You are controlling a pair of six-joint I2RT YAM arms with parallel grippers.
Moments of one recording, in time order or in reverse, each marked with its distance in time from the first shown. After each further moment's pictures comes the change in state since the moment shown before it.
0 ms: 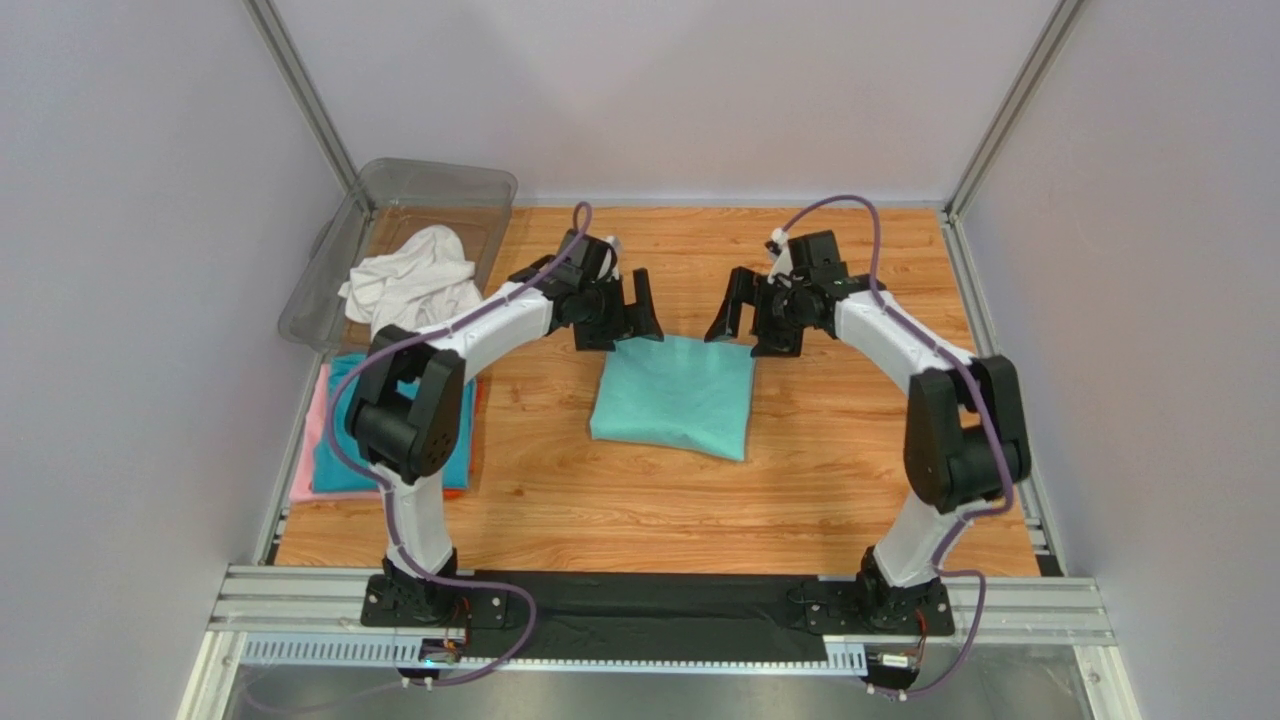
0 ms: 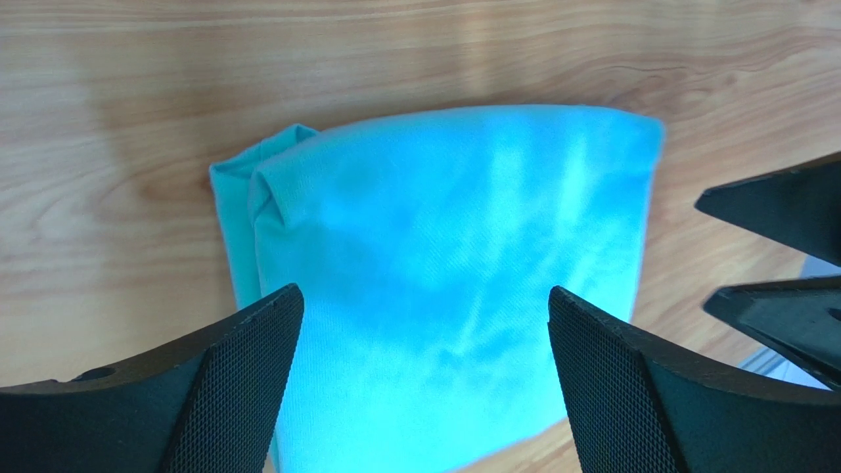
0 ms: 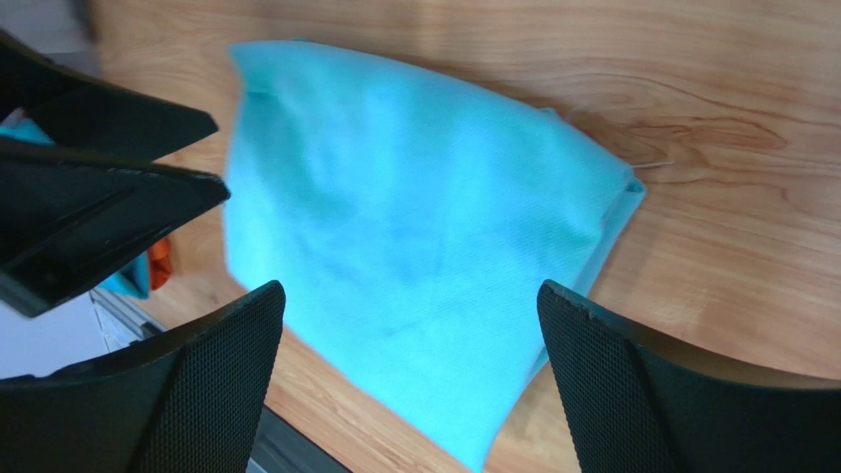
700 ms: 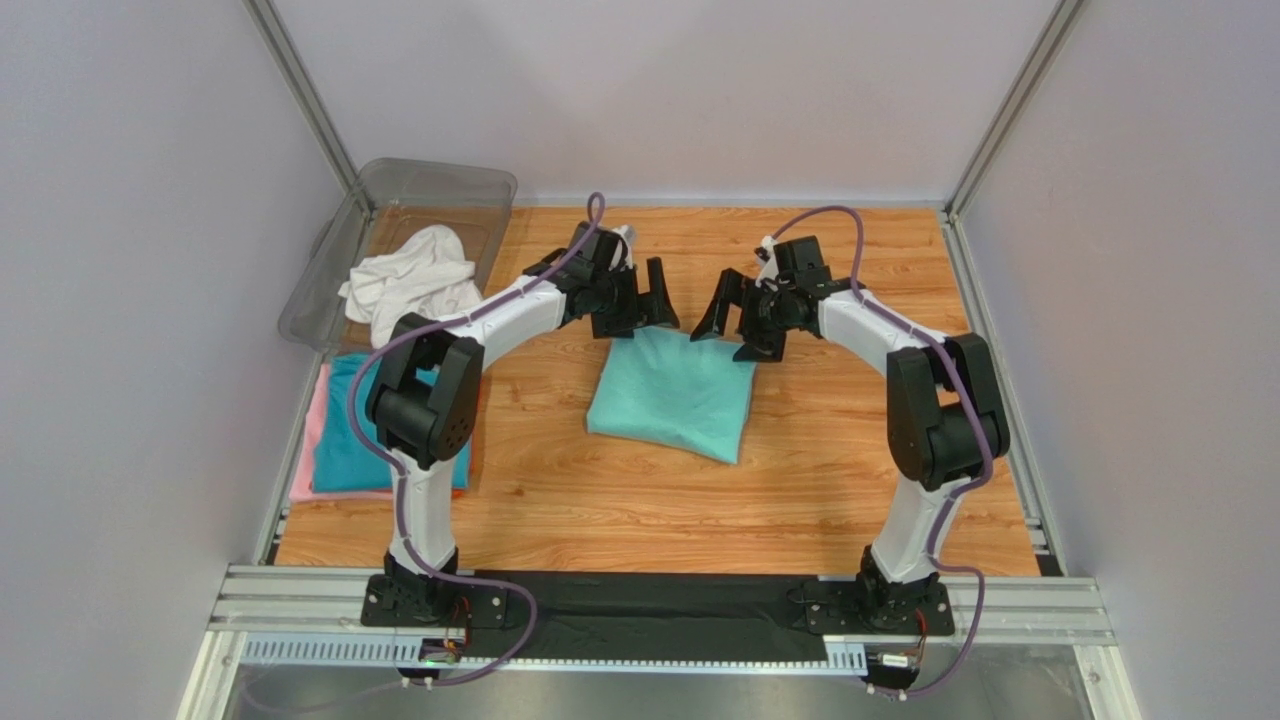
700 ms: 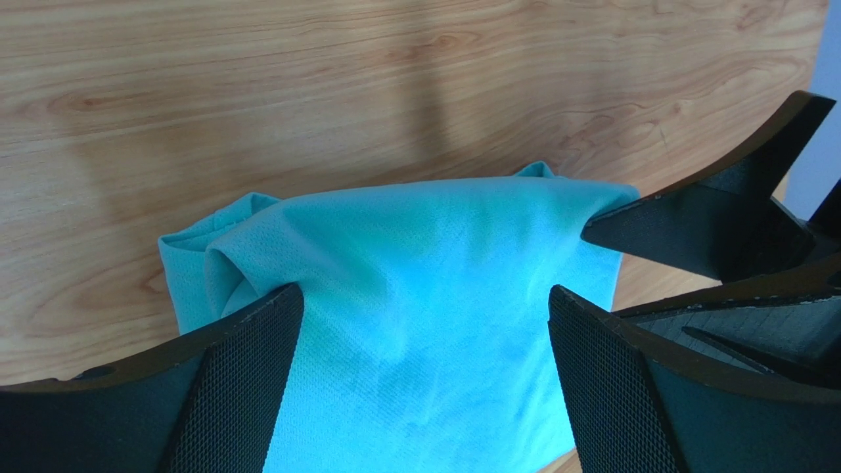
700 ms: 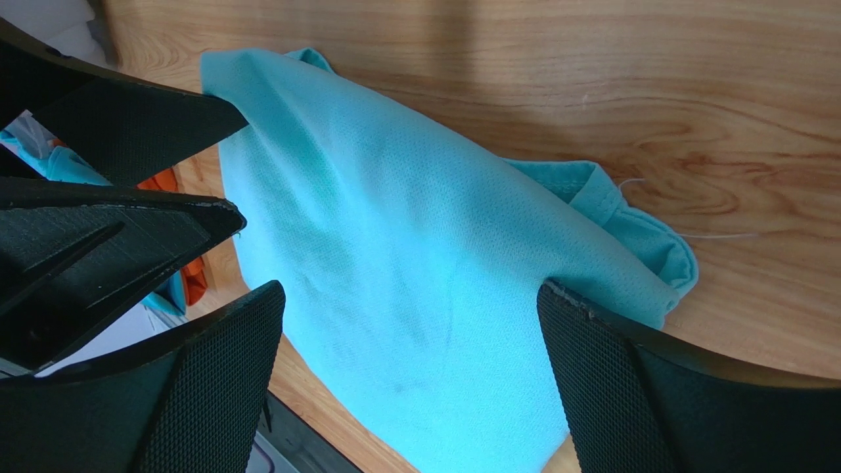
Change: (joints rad) left arm -0.006 0.046 0.066 0.074 0.050 -0.003; right arm 0.013 0.045 -0.010 0.090 -0.050 0.106
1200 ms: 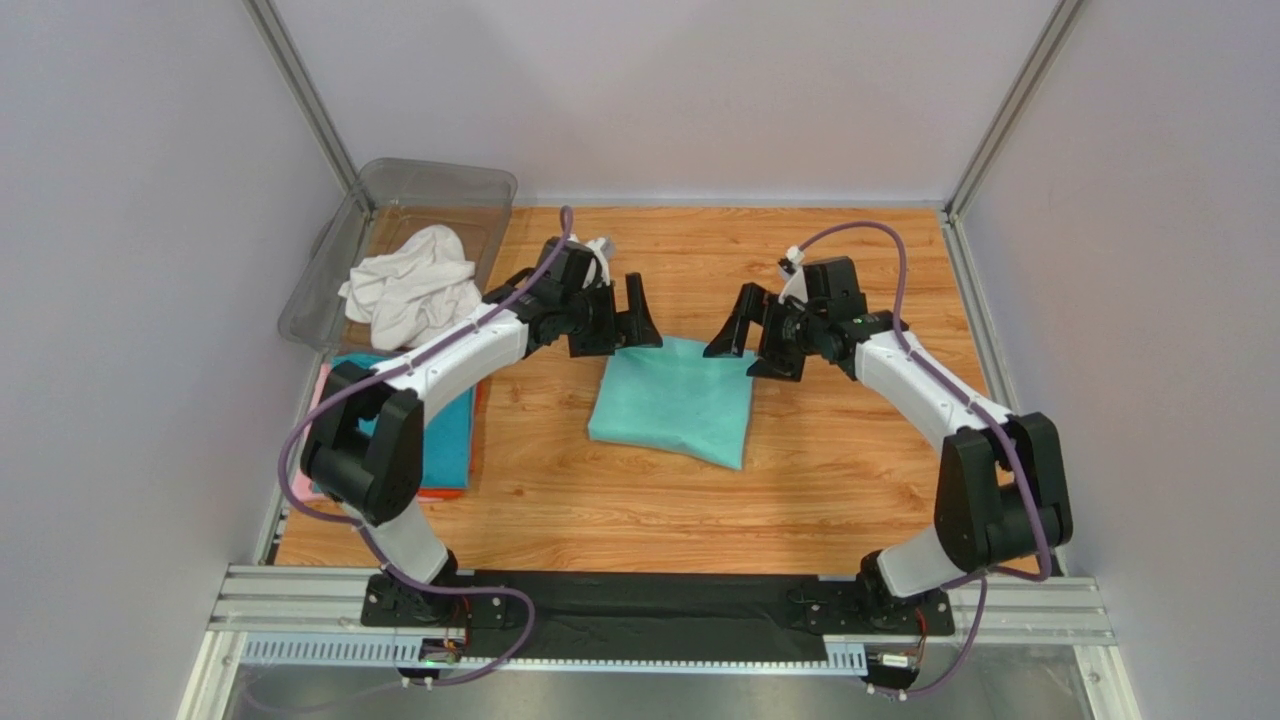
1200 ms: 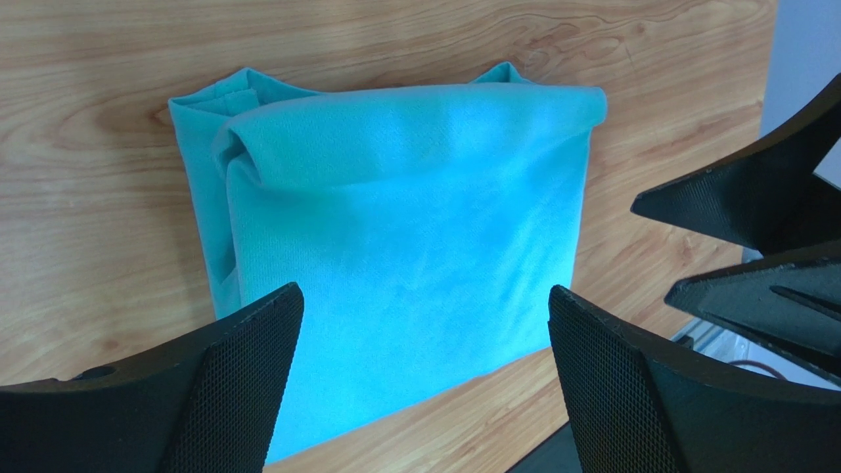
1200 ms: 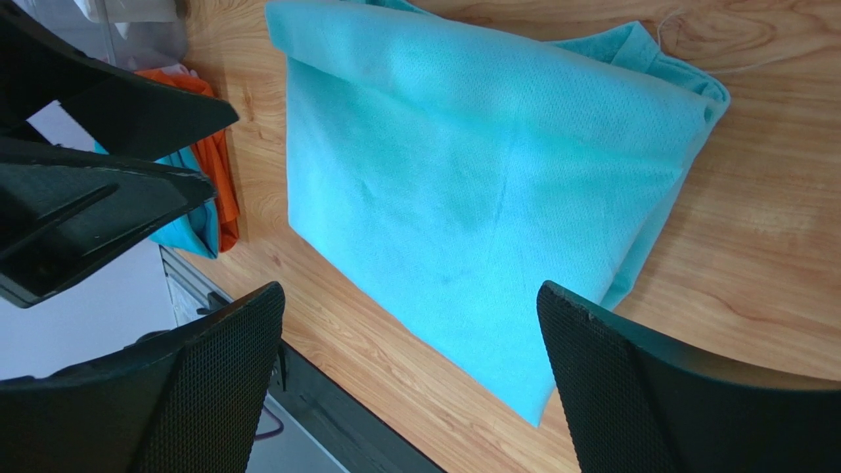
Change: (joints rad) left arm -0.013 -0.331 -0.245 -0.044 -0.024 0.003; right arm 0.003 -0.352 -0.219 -0.024 -0.006 0.023
